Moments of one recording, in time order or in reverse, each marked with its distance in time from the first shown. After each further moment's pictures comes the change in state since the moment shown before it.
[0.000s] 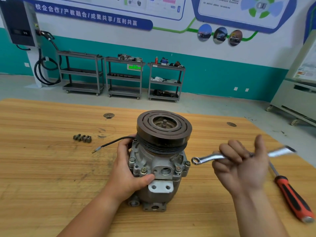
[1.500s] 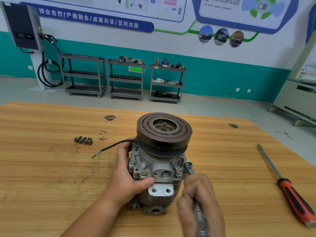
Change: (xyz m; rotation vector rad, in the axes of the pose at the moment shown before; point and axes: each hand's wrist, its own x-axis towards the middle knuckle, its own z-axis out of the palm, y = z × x) left_hand -0.002 -0.003 0.001 -0.030 0.046 -0.032; right_hand -0.068 0.077 0.040 -0.955 -0.130 -0.778
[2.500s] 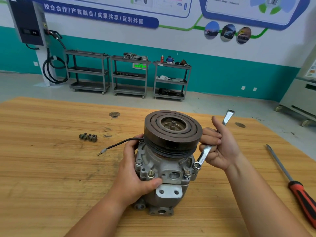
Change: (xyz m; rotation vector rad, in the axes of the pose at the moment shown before) left_hand 0.000 0.004 0.000 0.063 -0.038 0.016; right_hand 0.119 0.107 -0.040 1.151 -0.383 1.156
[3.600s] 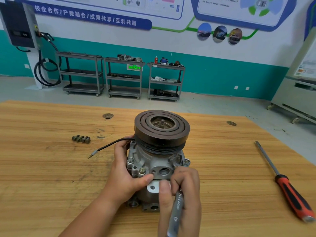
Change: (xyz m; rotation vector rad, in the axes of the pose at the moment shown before) left_hand 0.001 -0.002 0.004 -0.034 0.050 0.046; right_hand -0.048 0.153 0.082 -1.091 0.659 -1.219
